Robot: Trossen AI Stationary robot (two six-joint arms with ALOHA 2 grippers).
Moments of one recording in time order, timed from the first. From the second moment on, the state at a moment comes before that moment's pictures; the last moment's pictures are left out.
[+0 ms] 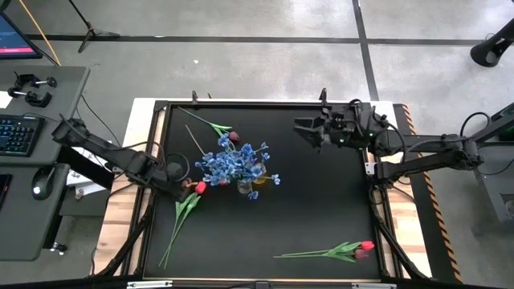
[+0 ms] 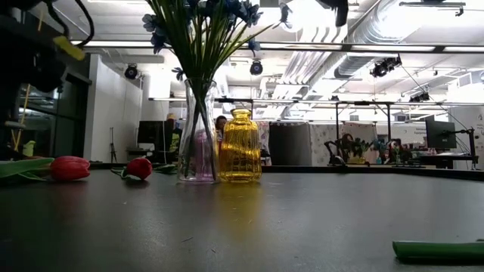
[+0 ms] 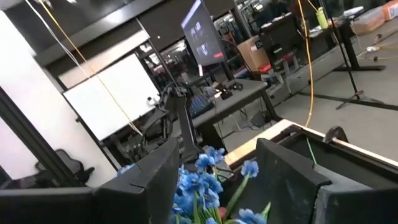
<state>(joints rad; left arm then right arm) -0.41 0.83 0.53 -0.96 0.03 -1.58 -0.11 0.98 0.82 0.25 0.09 0.49</state>
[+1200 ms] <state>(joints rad) -0.51 1.26 0.53 -0.79 0.10 -1.76 -0.12 0.98 0.82 0.13 0.09 0.41</state>
